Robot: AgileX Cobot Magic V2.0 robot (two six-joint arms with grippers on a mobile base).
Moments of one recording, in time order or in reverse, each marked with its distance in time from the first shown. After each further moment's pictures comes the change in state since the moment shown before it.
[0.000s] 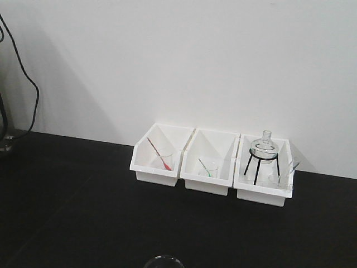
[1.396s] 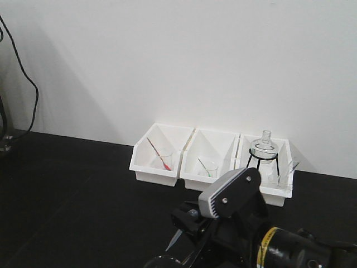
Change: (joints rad) left arm 0.000 0.000 0.000 0.000 0.000 0.000; right arm 0.653 1.092 -0.571 -0.203 -0.411 0.114
